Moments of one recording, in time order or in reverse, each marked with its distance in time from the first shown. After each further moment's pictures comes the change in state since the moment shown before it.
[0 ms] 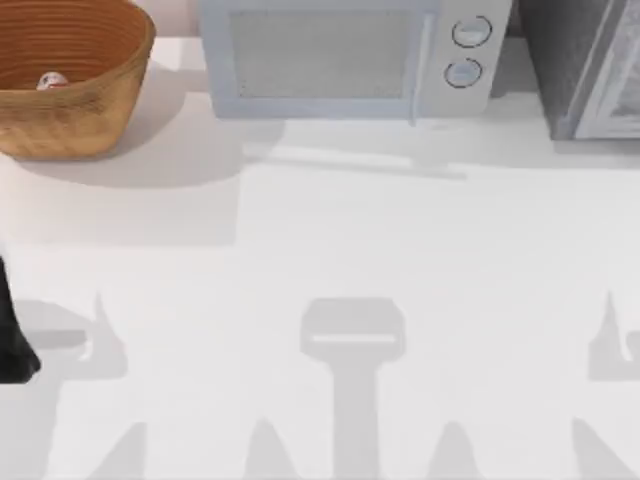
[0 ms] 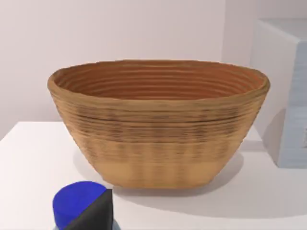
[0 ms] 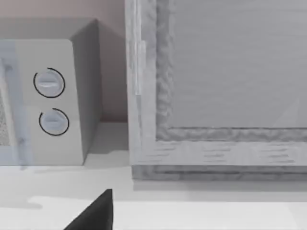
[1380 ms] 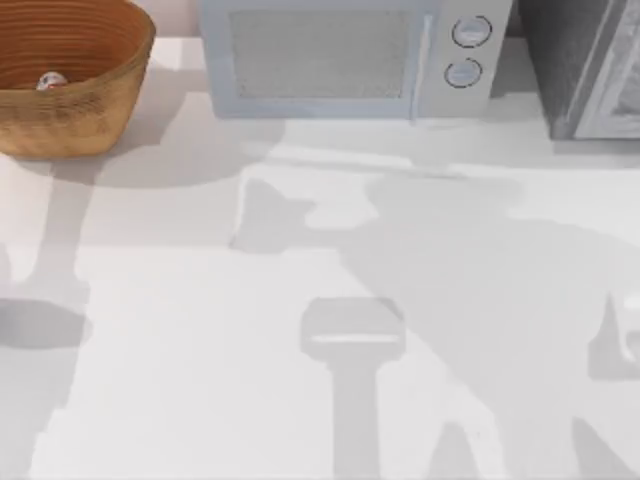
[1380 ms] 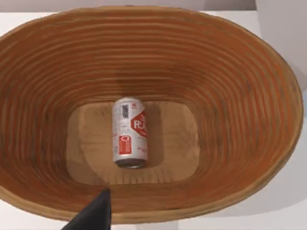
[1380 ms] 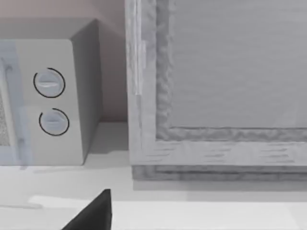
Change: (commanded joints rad) left arm 0.010 1.722 1.724 -0.817 0.099 0.032; right arm 0.000 0.000 0.000 0.000 0.000 0.000
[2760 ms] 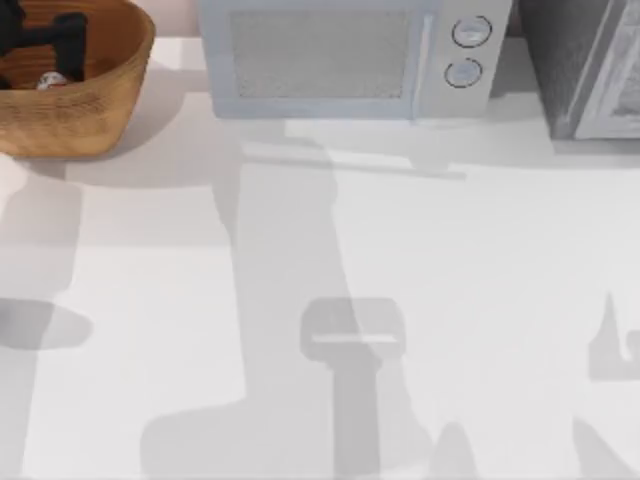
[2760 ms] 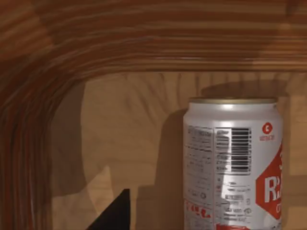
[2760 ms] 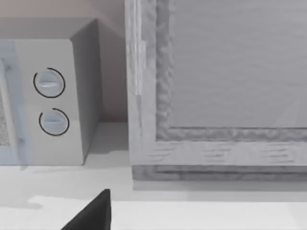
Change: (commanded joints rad) left arm 0.084 0.940 0.870 -0.404 0.096 0.043; right arm 0.000 0.000 0.000 0.000 0.000 0.000
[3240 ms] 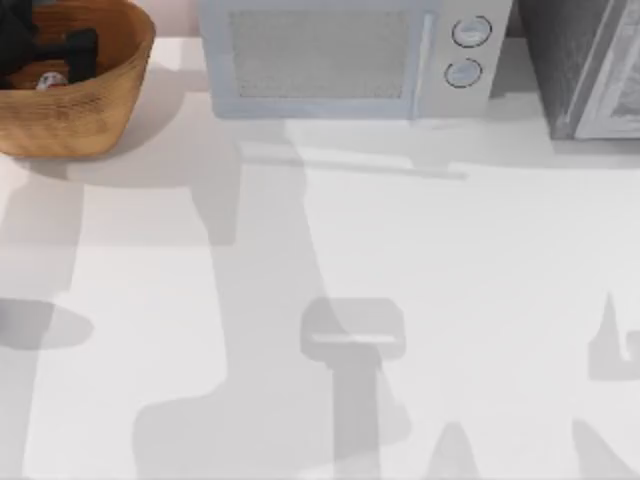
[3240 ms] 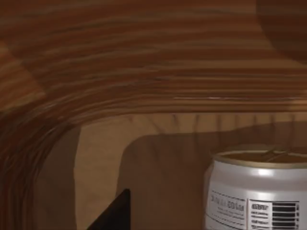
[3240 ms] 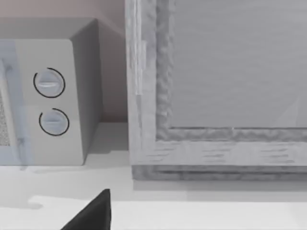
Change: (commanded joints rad) left arm -0.013 0.073 -0.028 0.104 -0.002 -0.012; right arm 0.000 0.000 0.000 0.000 0.000 0.000
